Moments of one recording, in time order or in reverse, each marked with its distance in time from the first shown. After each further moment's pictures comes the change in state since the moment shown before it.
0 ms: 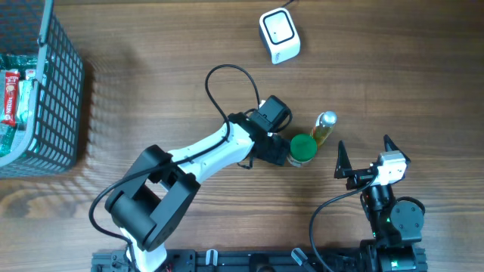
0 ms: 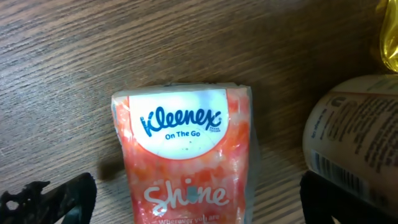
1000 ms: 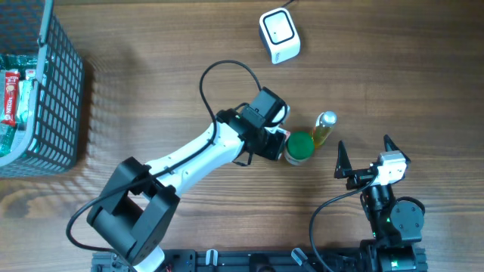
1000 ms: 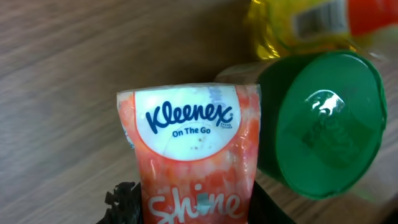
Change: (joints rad) left arm 0.018 -0.106 0.000 -0.004 0.208 0.088; right arm 0.000 0.000 0.000 0.000 0.000 0.000
